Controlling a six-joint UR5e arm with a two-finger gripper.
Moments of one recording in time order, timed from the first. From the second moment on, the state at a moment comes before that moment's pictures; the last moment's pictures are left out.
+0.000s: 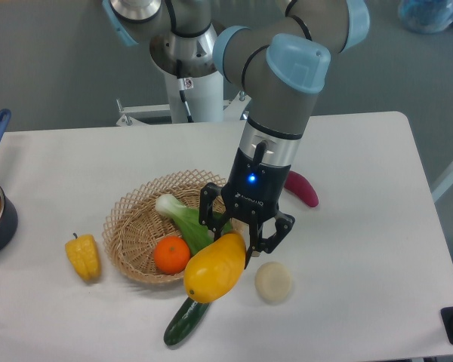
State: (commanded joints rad) arm 2.50 -1.87 -1.49 -0.92 1.05 0.83
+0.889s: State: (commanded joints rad) arm 2.60 -1.86 -1.54 -0.92 1.06 1.04
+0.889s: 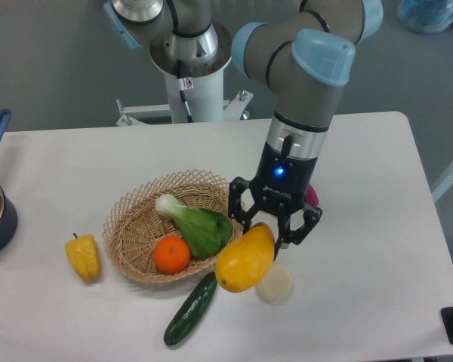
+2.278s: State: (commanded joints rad) arm 2.83 -1.90 -1.78 -0.92 1.54 1.79
